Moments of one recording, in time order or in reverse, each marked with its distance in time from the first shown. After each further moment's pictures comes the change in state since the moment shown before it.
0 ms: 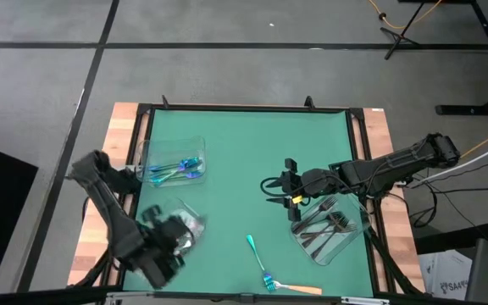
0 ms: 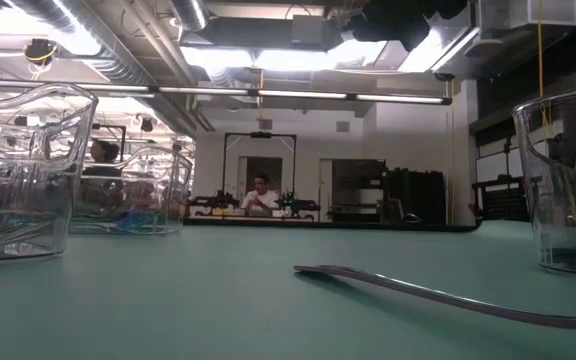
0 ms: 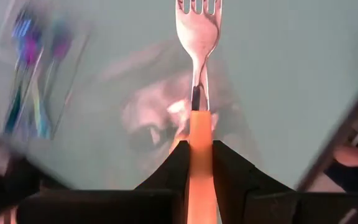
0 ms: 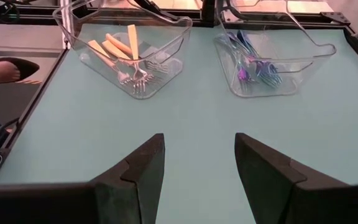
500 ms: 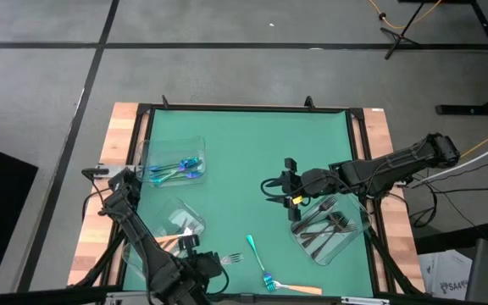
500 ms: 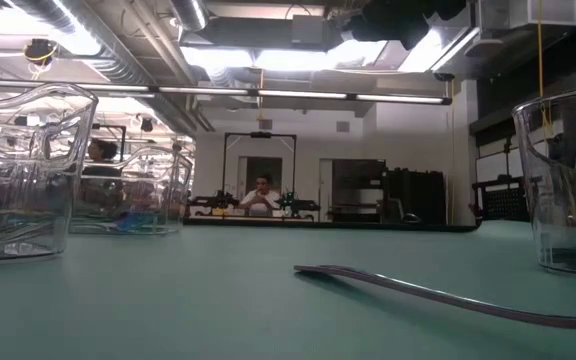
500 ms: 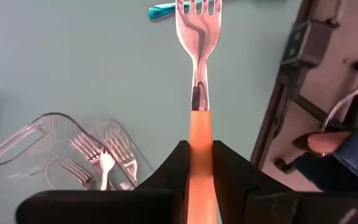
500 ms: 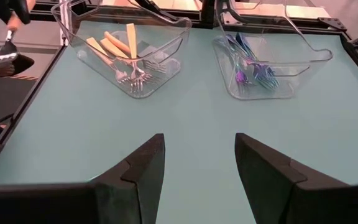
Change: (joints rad) left arm 0.040 0.416 0.530 0.006 -0.005 0.256; right arm 0.000 0.000 0.000 0.000 0.007 -0.034
